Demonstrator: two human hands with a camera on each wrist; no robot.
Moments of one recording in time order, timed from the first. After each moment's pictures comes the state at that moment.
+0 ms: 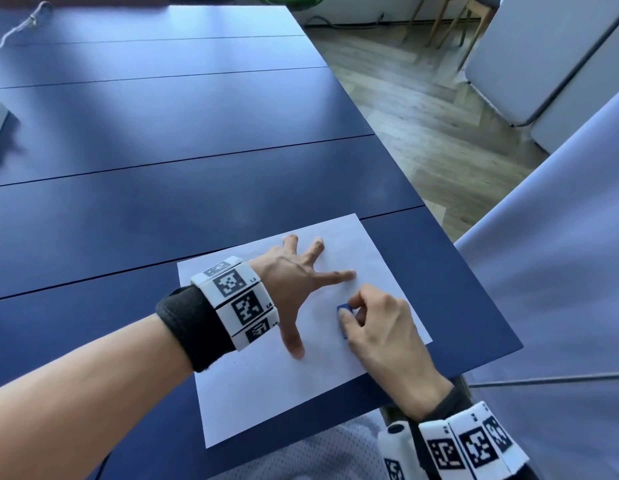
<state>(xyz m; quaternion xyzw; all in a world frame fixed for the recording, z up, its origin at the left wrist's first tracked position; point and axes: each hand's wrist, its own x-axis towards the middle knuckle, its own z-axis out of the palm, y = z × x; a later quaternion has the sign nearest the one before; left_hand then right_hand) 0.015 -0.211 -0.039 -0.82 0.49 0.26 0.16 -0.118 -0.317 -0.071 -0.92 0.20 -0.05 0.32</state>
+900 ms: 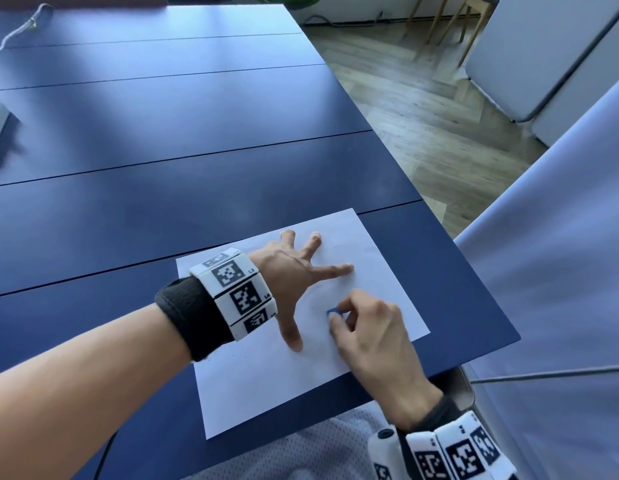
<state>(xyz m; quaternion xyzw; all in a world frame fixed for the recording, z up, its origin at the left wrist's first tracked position) 0.013 -0.214 -0.039 -0.82 0.47 0.27 0.18 -0.129 -0.302 -0.075 -0.92 0.18 -0.08 0.33</state>
